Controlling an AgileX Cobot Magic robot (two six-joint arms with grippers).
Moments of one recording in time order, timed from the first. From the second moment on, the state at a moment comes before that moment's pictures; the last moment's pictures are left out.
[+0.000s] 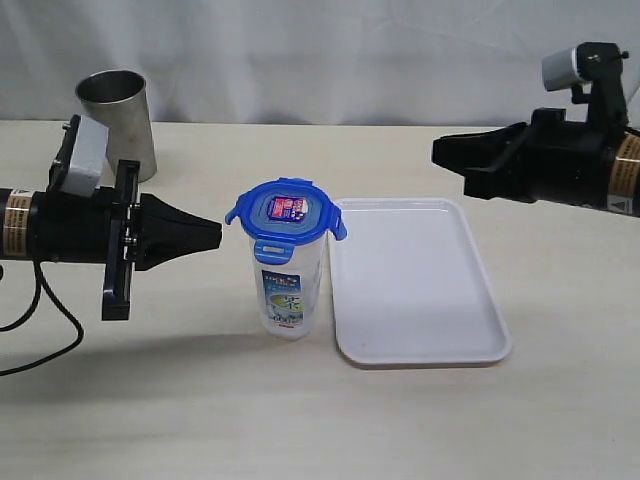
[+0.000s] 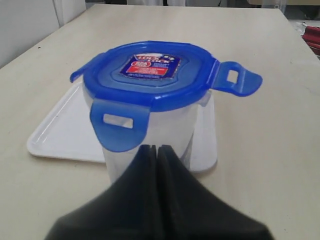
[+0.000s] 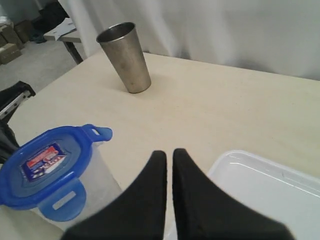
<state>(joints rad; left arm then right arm) -0.02 1.87 -0.78 1.54 -1.21 -0.55 0.03 1.52 -0.76 -1.32 -0.74 1.20</state>
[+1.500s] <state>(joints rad) -0.06 1.87 -0.78 1.44 -1.16 -0.53 0.25 1.68 -0.90 -1.43 -0.62 1.19</state>
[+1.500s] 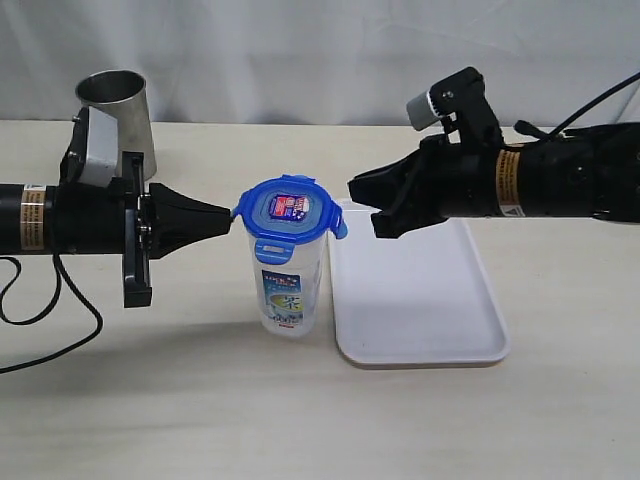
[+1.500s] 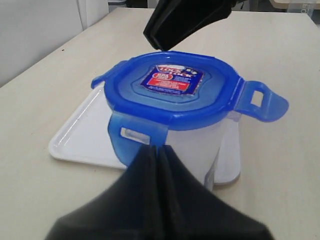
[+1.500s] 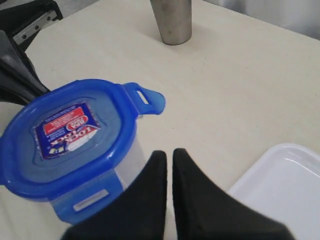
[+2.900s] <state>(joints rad) -0.06 1.86 -0.78 1.39 -1.16 -0.47 0.58 1.64 -0.95 -1.37 -0.25 1.17</state>
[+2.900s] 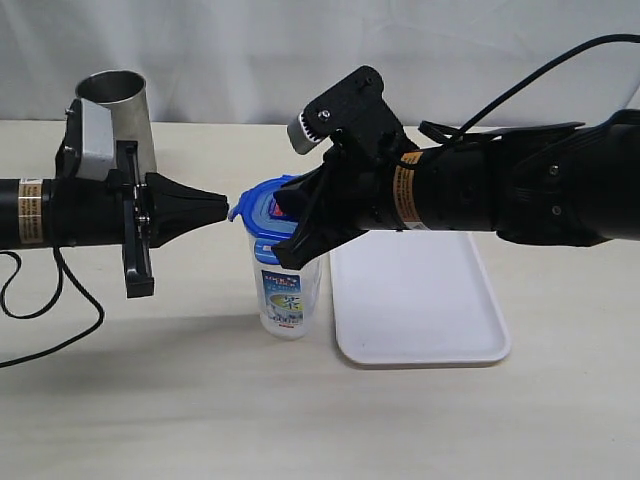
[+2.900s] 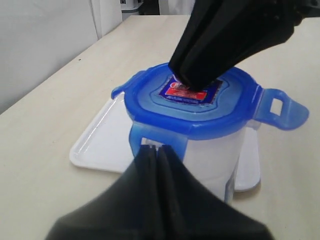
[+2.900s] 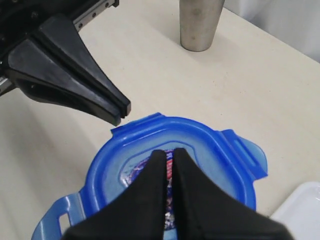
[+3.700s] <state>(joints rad) -0.06 1.86 -0.78 1.52 -1.21 -0.51 0.58 1.64 -0.96 -1.37 -0.24 1.17</state>
